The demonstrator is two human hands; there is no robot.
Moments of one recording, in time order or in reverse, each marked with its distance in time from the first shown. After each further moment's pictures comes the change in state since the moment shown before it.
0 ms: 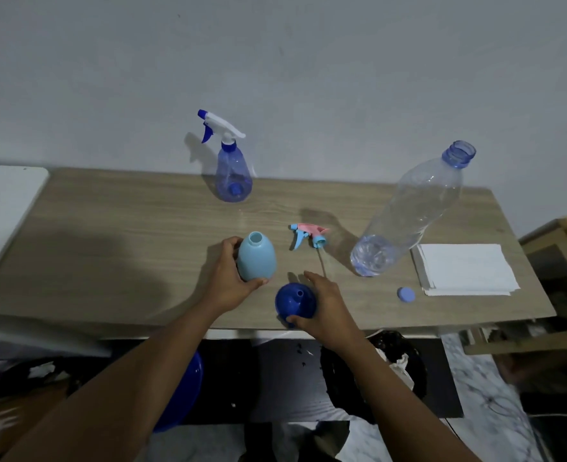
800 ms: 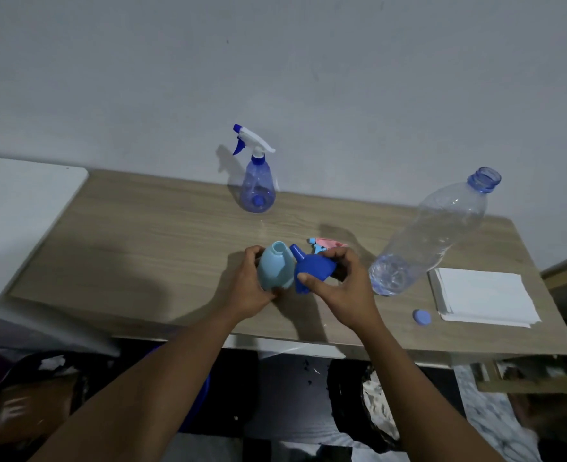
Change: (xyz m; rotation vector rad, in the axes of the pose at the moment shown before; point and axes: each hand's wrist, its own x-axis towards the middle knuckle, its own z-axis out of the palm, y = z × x) left_hand -0.003 -0.001 0.002 0.004 0.014 -0.033; right_hand 0.024 -0.061 -0.027 0.384 0.277 -0.208
